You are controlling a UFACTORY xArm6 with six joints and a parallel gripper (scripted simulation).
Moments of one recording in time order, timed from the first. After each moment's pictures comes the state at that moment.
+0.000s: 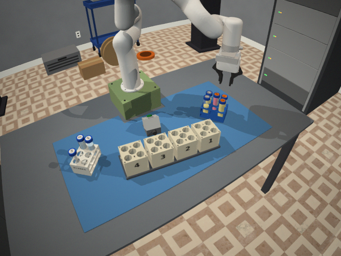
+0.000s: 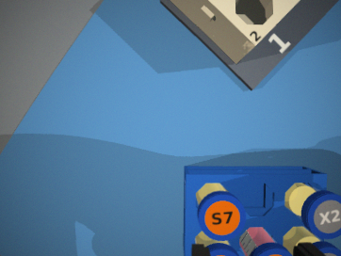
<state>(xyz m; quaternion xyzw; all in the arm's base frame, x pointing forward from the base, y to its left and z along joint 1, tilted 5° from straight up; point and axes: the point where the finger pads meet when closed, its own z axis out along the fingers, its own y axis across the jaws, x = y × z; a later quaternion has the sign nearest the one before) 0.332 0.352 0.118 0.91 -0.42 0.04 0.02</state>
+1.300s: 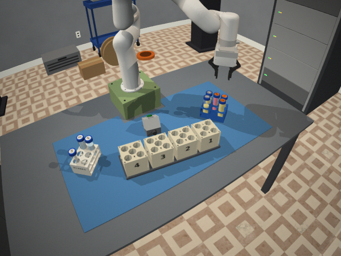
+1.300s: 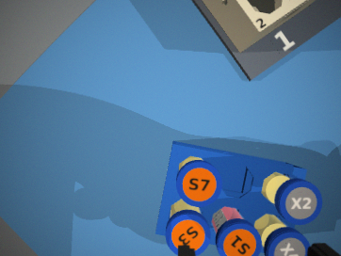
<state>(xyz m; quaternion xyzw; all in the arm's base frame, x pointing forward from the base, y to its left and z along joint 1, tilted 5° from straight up) 0.304 0.355 0.129 0.94 -0.33 0.04 0.02</state>
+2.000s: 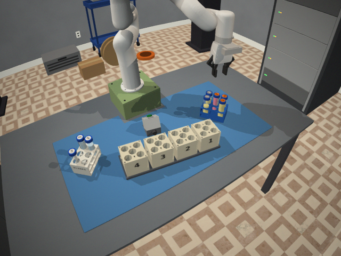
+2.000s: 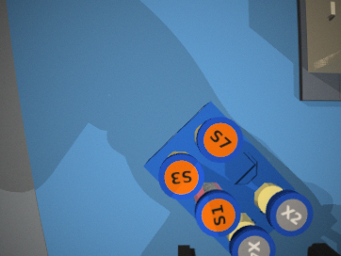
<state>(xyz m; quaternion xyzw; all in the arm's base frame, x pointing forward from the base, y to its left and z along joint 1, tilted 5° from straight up) 0.275 0.357 0.128 1.00 -0.03 0.03 0.03</state>
